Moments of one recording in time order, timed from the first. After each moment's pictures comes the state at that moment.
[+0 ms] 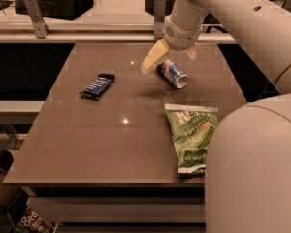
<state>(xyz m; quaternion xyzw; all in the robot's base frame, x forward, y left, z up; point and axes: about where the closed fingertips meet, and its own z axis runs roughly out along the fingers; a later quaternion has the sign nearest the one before) 0.684 -0.083 0.874 -0.27 0.95 0.07 0.12</state>
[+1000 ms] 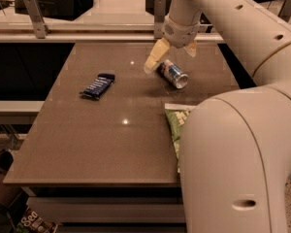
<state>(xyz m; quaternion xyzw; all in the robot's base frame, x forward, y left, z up) 0.696 -0.092 0.869 -0.30 0.95 0.04 0.08</state>
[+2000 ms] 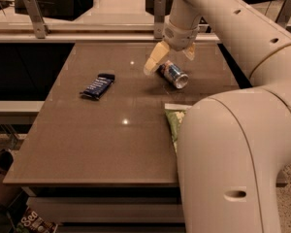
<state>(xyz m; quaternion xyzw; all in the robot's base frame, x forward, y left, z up) 0.703 -0.090 0.855 -0.30 0.95 0.06 0.08</state>
